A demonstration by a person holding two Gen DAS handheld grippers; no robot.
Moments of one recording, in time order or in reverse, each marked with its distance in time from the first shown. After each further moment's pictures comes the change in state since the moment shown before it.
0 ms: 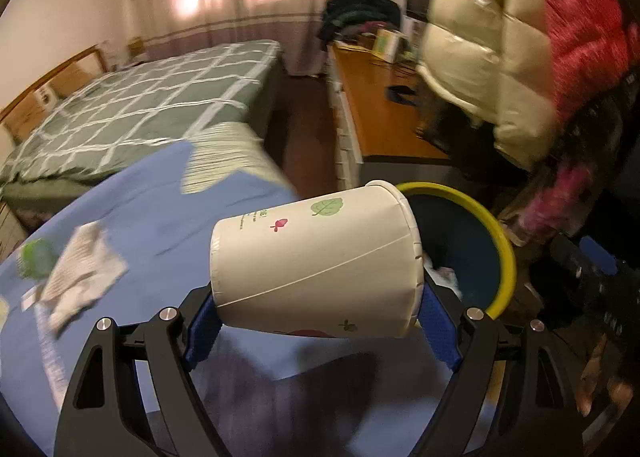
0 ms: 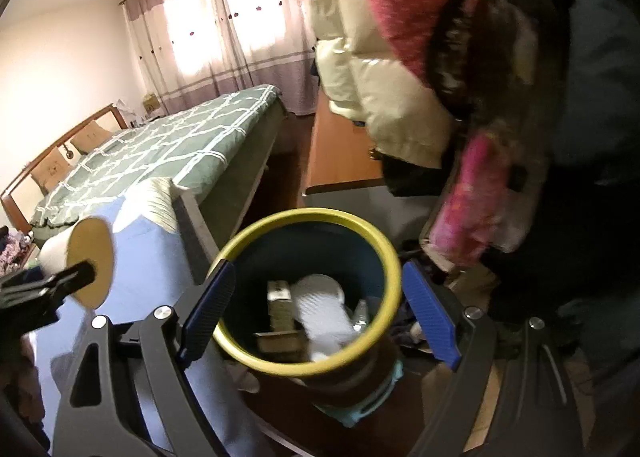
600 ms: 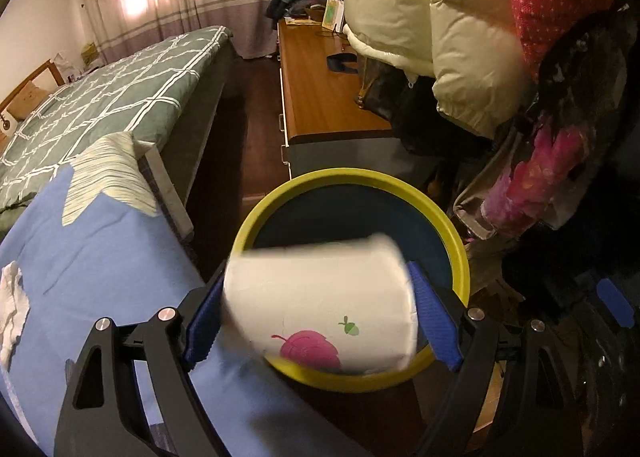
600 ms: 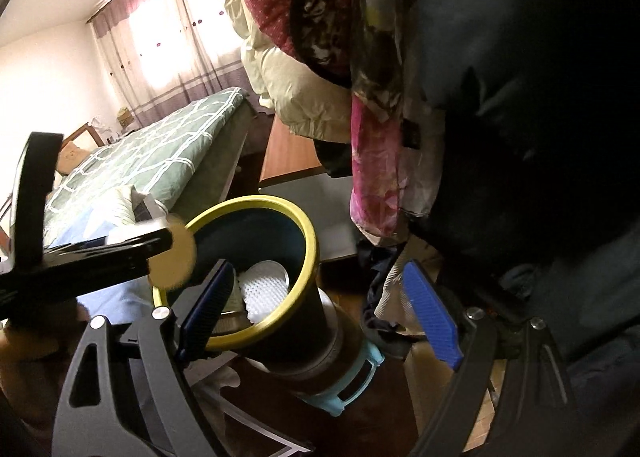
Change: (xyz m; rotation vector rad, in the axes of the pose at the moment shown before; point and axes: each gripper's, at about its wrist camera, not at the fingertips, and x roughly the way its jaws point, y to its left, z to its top) left arm 0.083 -0.114 0.024 0.097 0.088 -0.071; right arm -0.012 -0.068 -0.020 0.110 0.013 -0.045
